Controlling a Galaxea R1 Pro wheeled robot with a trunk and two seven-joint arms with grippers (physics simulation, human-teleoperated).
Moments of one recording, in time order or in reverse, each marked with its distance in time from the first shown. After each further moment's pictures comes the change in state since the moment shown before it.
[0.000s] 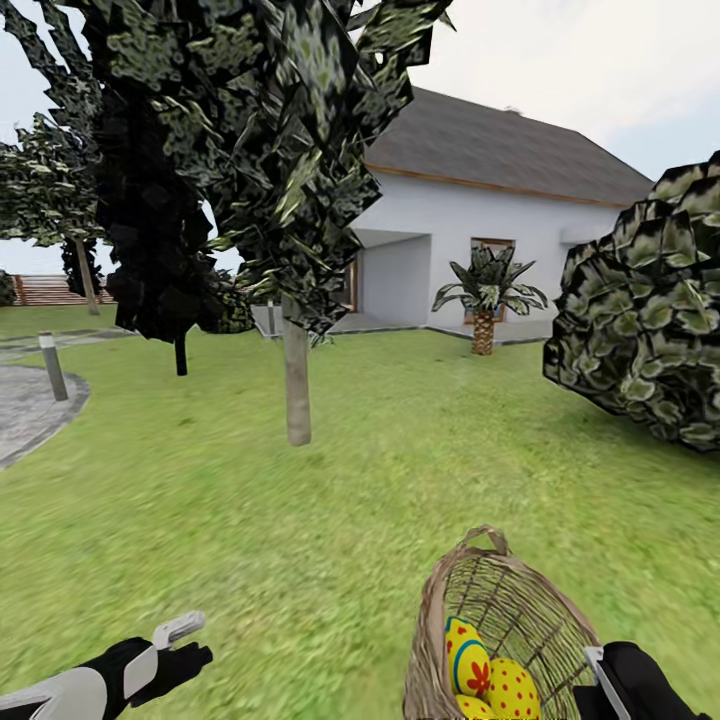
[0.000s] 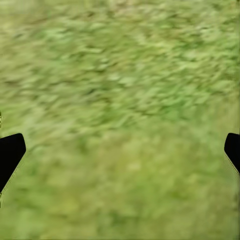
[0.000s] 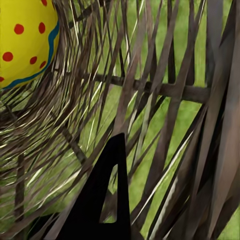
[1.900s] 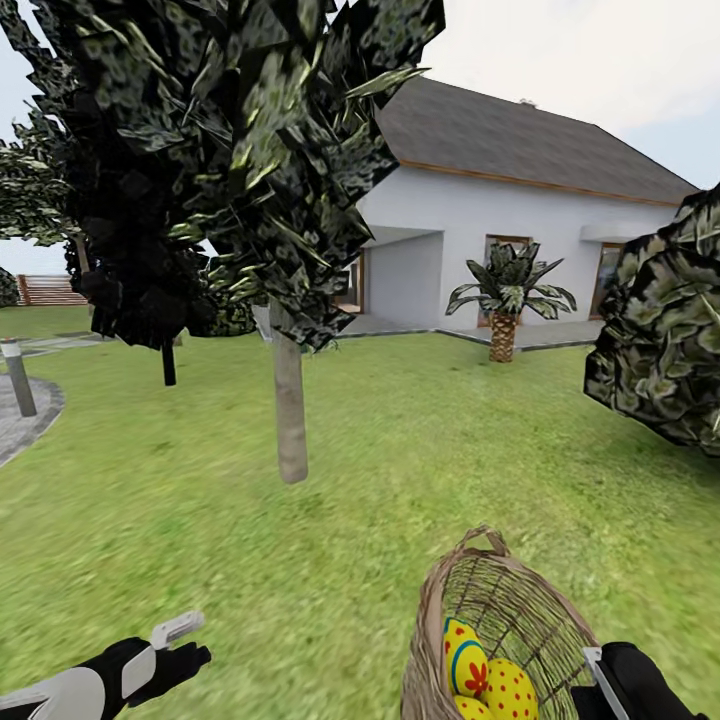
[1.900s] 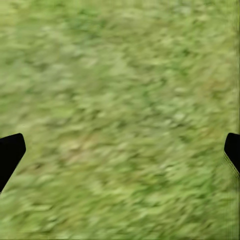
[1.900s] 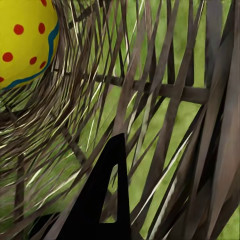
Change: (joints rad) left arm 0.000 0.005 0.000 0.000 0.000 0.000 0.000; right arm 0.000 0.004 0.003 0.001 -0.003 0.001 0.000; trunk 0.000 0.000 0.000
